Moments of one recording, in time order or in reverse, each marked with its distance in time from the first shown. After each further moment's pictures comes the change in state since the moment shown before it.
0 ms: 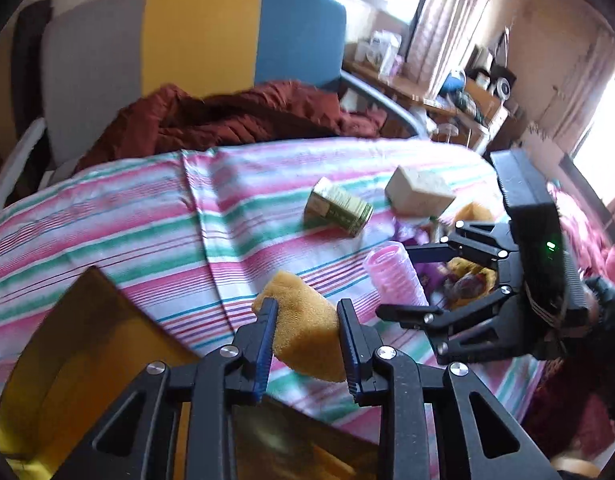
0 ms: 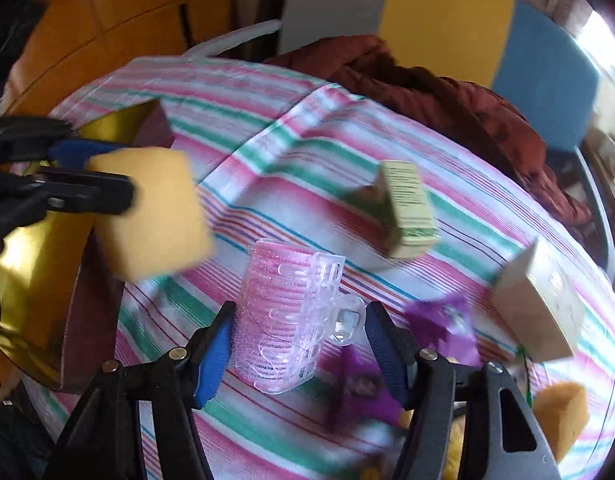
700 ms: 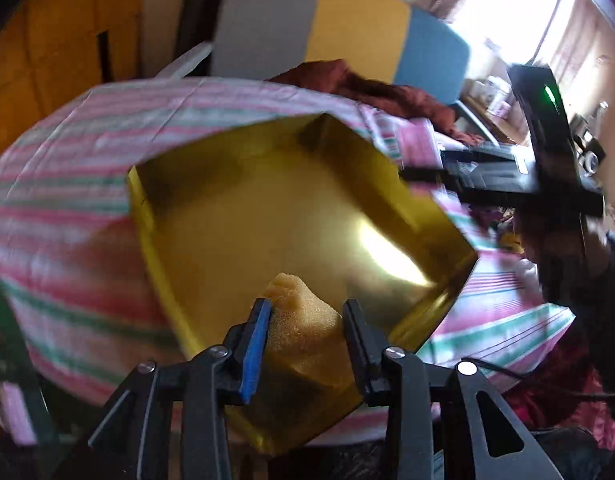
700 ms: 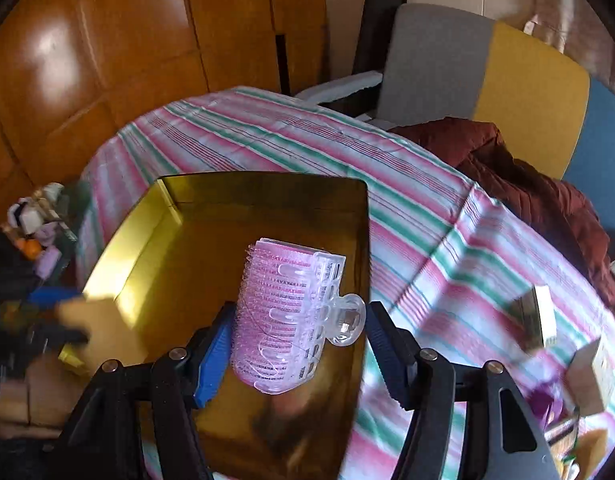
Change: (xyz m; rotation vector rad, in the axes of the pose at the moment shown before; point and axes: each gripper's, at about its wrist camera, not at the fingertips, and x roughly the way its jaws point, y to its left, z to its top) left arm -0.153 0.052 -0.195 -0.374 -0.012 0.293; right arm -0.015 0.179 0.065 -0.169 -0.103 0.133
